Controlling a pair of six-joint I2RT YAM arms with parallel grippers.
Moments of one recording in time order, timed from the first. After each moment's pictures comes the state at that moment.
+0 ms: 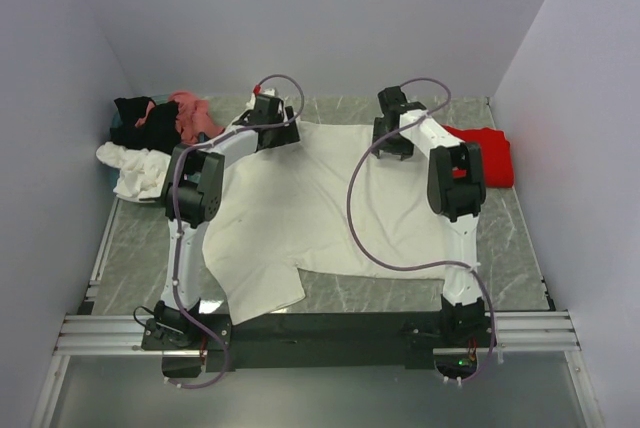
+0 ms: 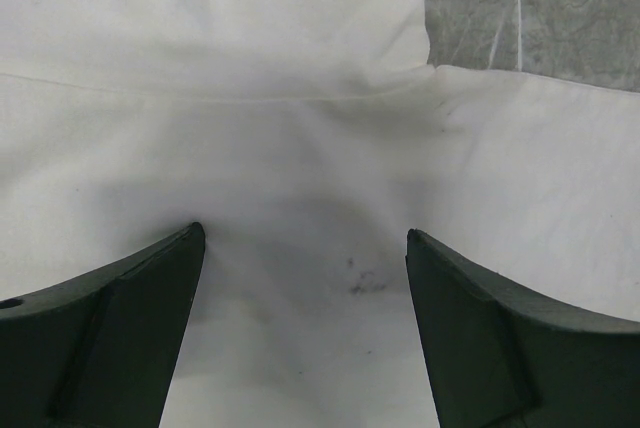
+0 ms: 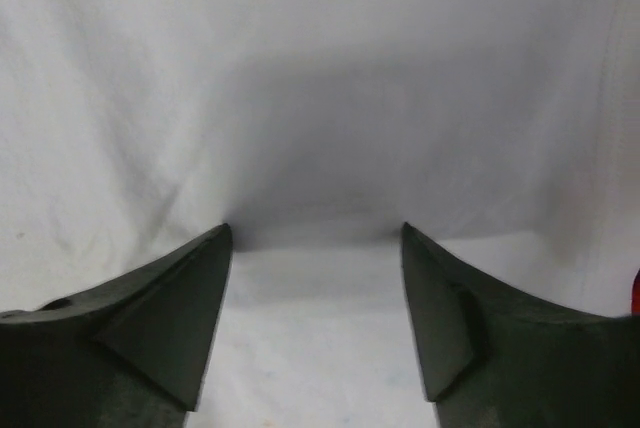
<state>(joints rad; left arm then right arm) -0.33 2.27 1.71 -0.17 -0.07 -0.49 0.22 2.32 1.92 -0.77 0.21 0.34</state>
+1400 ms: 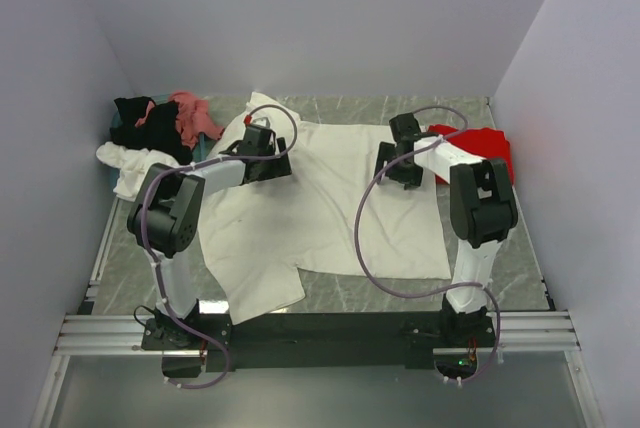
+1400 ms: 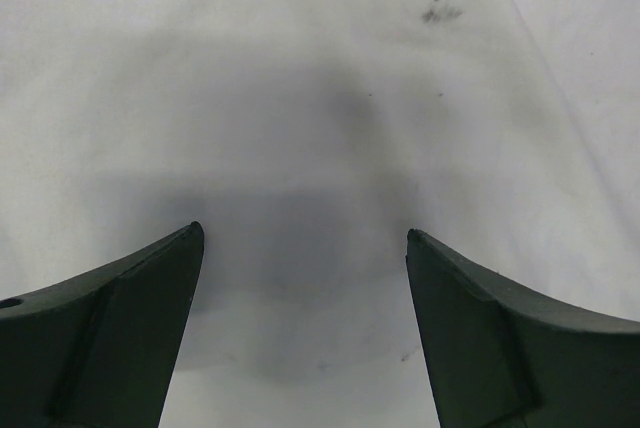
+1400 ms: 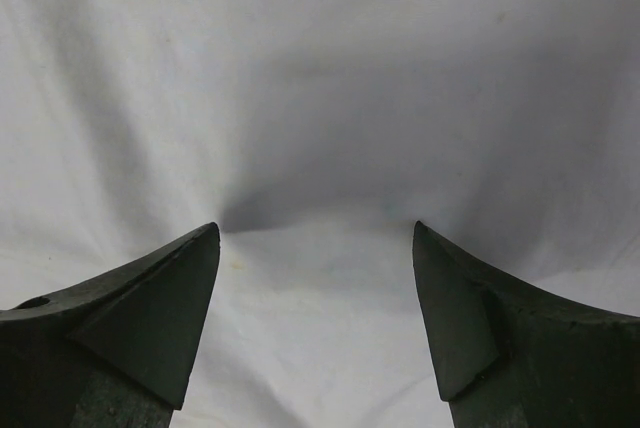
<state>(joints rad) -0.38 1.91 1.18 -0.09 -0.09 -0.51 0.22 1.95 1.33 -0.55 0.07 0.42</state>
